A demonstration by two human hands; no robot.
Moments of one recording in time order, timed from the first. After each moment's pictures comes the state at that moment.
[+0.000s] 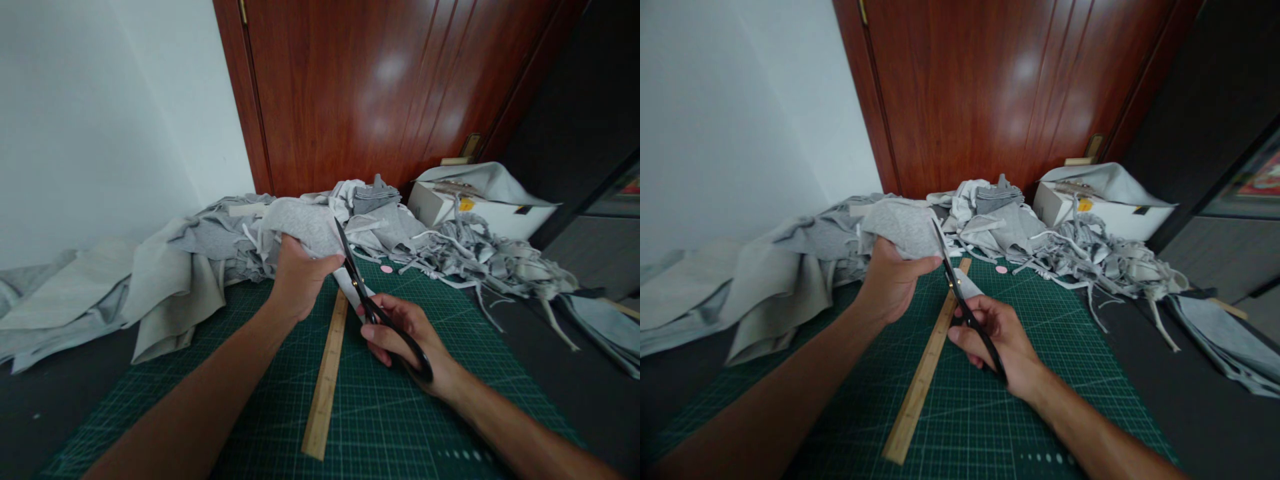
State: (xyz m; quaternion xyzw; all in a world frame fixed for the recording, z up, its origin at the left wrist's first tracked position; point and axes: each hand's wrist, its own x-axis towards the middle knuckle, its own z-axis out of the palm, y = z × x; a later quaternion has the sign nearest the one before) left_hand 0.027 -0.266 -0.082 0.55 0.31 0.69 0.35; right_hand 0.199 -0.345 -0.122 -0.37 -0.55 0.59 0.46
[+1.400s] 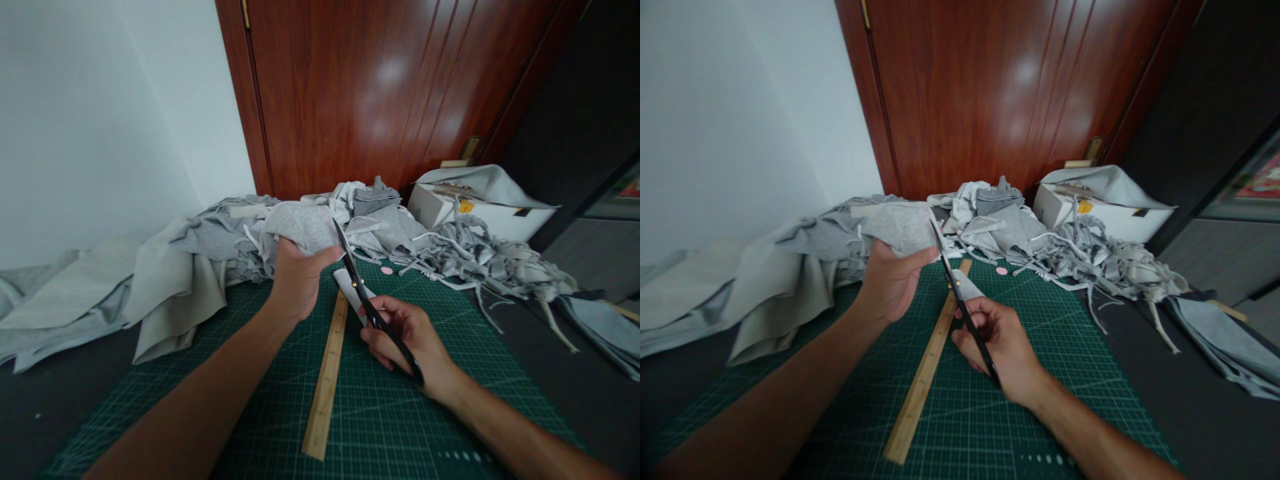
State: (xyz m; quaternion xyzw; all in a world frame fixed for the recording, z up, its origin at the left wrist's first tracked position) left_hand 0.032 -0.271 -0.071 0.48 0.21 0.72 0.45; right_hand 0.193 -0.349 -0.119 -0.41 -0.56 0.55 0.46
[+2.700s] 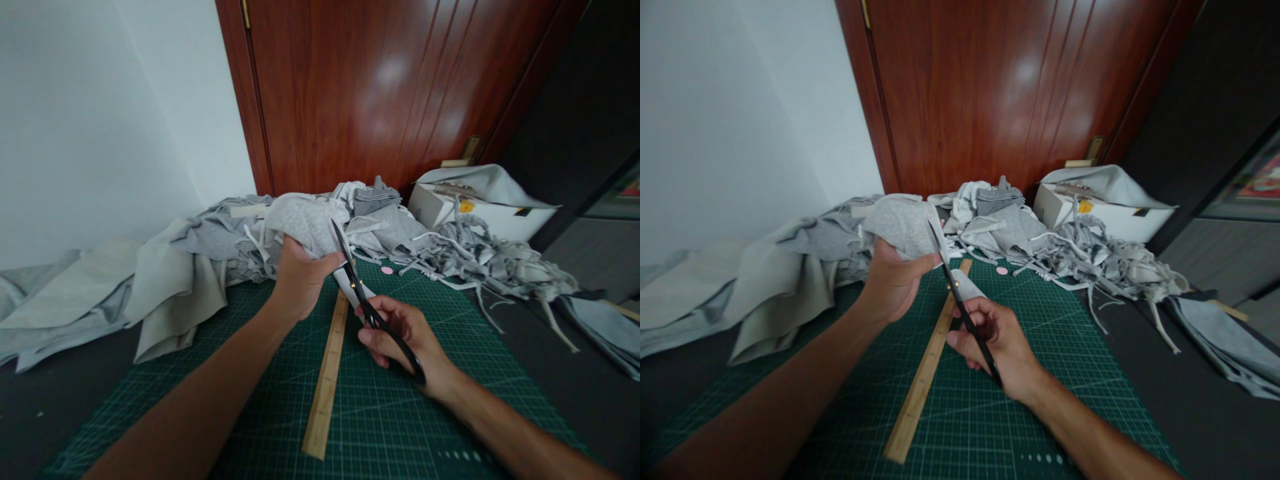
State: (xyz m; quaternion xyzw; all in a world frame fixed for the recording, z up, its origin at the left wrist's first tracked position) left_hand 0.029 -0.264 -0.082 0.54 0.25 0.70 0.39; right_hand 0.195 -0.345 -0.124 -0.37 -0.55 0.59 0.47
